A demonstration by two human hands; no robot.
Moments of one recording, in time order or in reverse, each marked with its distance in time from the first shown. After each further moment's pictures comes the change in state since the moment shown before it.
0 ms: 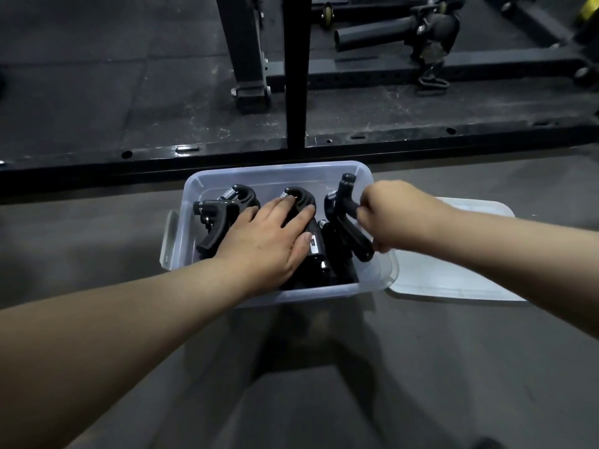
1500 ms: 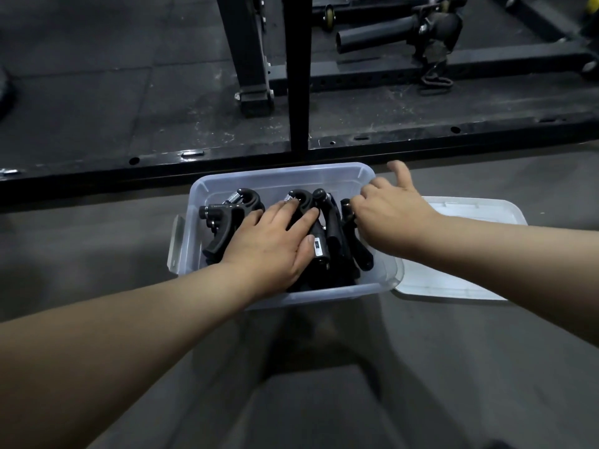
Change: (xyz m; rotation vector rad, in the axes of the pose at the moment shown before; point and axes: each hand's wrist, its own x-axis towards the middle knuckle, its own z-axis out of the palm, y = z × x) left_hand -0.002 0.002 -0.001 -0.006 0.030 -0.015; right_hand 0.032 0.023 0.037 -0.699 0.298 -0.331
